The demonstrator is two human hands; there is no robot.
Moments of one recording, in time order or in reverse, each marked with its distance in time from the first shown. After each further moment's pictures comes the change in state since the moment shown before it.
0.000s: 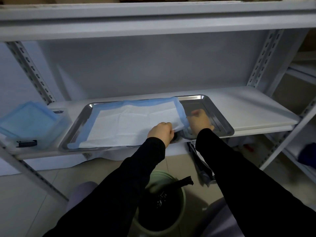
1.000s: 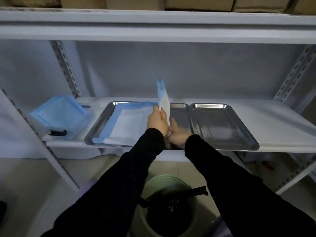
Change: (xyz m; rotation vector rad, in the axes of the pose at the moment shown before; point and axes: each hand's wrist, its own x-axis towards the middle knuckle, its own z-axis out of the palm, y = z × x) left_hand -0.004 -0.050 -0.055 -0.864 0.322 -0.399; right_hand -0.060 -0.056 0.069 -0.081 -0.779 -0.230
